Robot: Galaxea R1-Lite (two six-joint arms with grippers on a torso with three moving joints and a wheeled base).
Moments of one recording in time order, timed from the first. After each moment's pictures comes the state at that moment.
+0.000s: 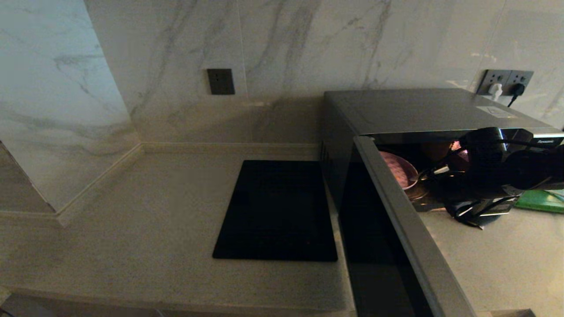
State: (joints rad) left arm 0.00 0.00 0.00 -0.01 0.02 -0.07; right arm -0.04 2.01 -1.30 0.08 0.15 1.13
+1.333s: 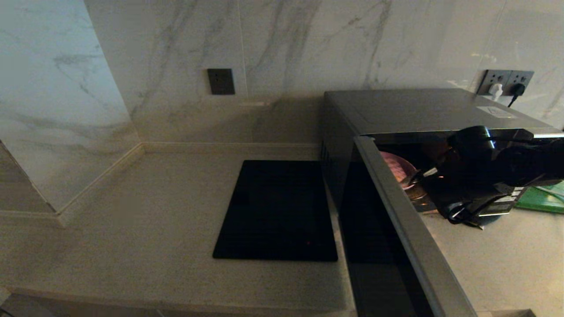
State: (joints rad) left arm 0.00 0.00 0.00 -0.01 0.02 -0.07; right arm 0.02 2.01 -1.34 0.16 0.14 1.10
